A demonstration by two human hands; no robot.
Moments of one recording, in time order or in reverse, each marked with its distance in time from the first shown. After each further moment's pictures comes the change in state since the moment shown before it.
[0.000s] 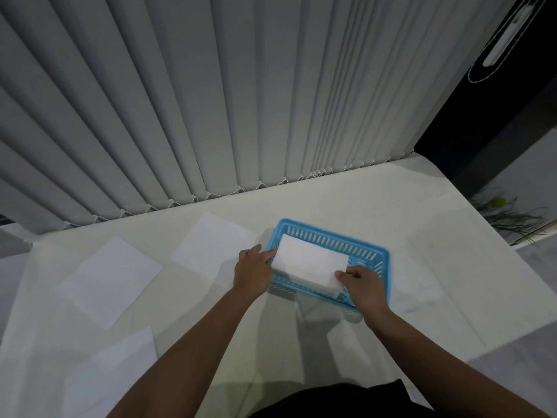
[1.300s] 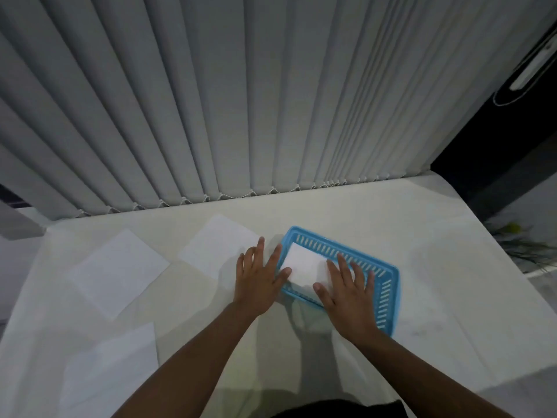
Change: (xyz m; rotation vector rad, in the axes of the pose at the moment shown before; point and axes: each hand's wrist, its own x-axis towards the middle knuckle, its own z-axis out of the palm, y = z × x) left_hand -0.017 -0.006 0.006 0.160 0.119 0.042; right_hand 0.002 0.009 0.032 -0.898 0.033 -0.625
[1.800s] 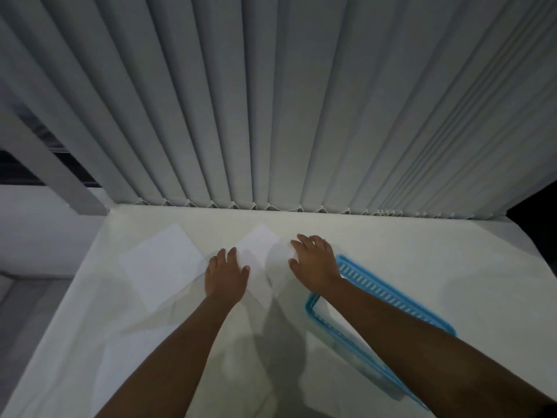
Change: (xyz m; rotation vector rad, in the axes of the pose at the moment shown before) left_hand 0.016 -0.124 -0.036 -0.110 0.063 -0.513; right_hand 0.140 -0.138 -0.009 -0.008 -0.175 -0.458
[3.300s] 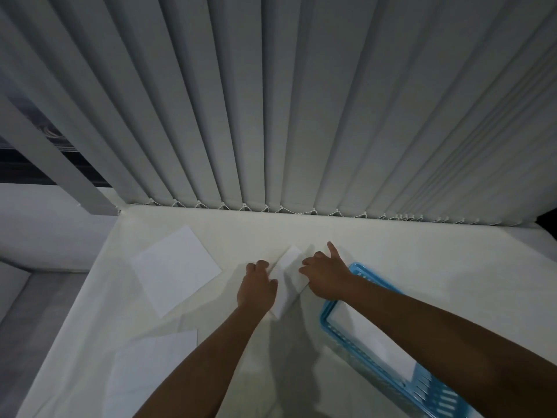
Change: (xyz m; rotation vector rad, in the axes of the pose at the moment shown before) left_hand 0.000 0.029 0.018 -0.315 -0.120 -0.051; right_hand 0.021 0.010 0.004 -0.383 -0.338 -0.309
